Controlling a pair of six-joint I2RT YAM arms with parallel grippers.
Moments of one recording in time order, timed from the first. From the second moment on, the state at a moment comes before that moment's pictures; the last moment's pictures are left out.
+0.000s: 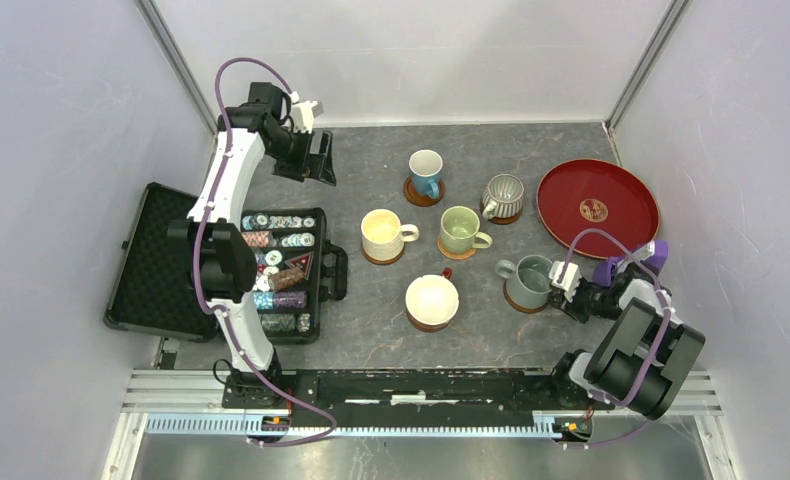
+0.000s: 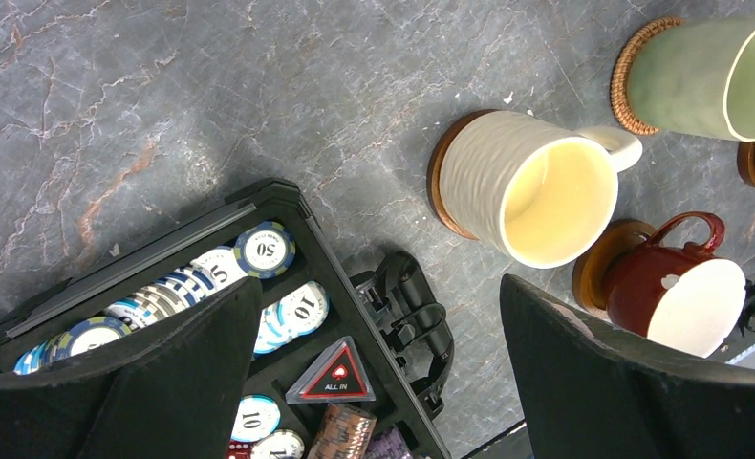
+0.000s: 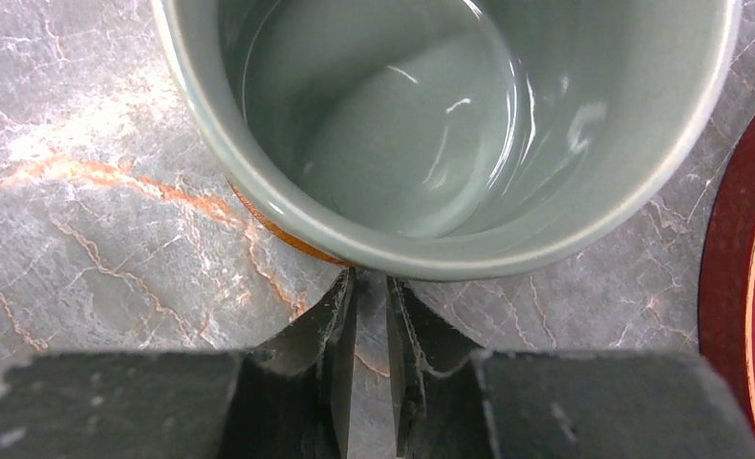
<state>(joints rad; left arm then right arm) -0.07 1.92 1.94 -1.12 0.42 0.17 -0.63 1.27 0.48 -0.76 -0.86 -1.79</state>
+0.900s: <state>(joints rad) -0.08 1.97 1.99 -1.13 0.43 0.17 -0.61 1.17 0.71 -0.90 -0.71 -1.61</state>
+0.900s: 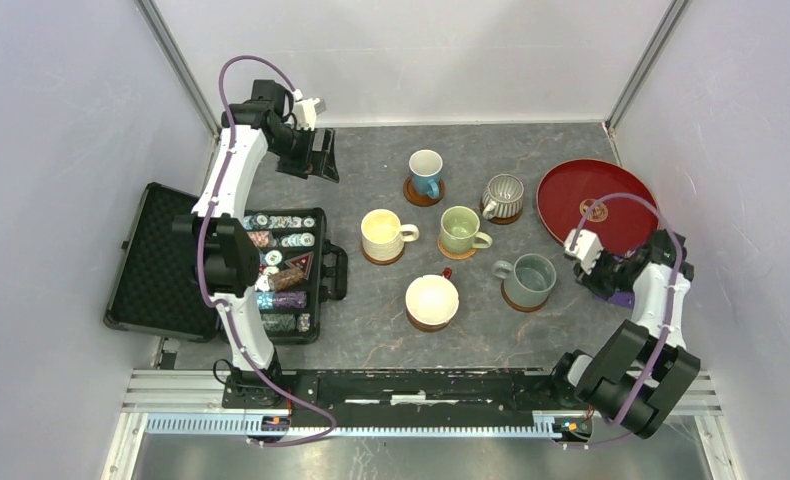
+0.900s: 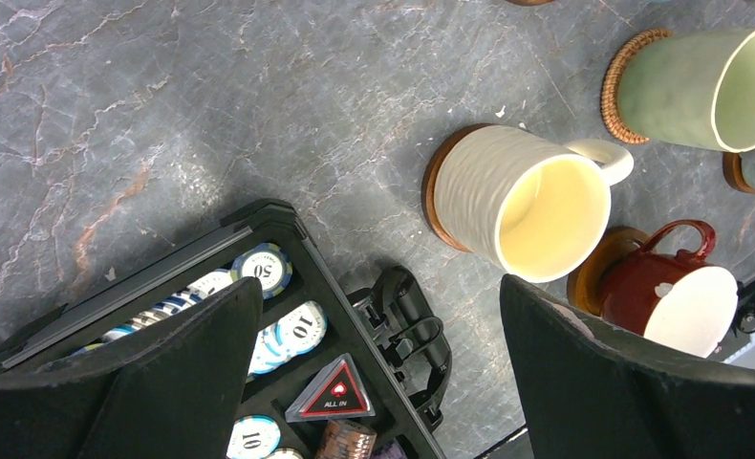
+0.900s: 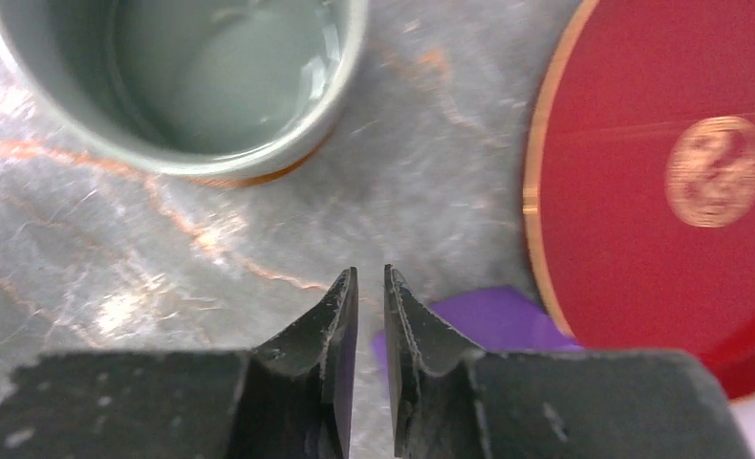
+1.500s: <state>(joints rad) -0.08 2.09 2.38 -1.23 0.40 0.23 -0.21 1.33 1.17 -0.46 -0.68 -0.88</state>
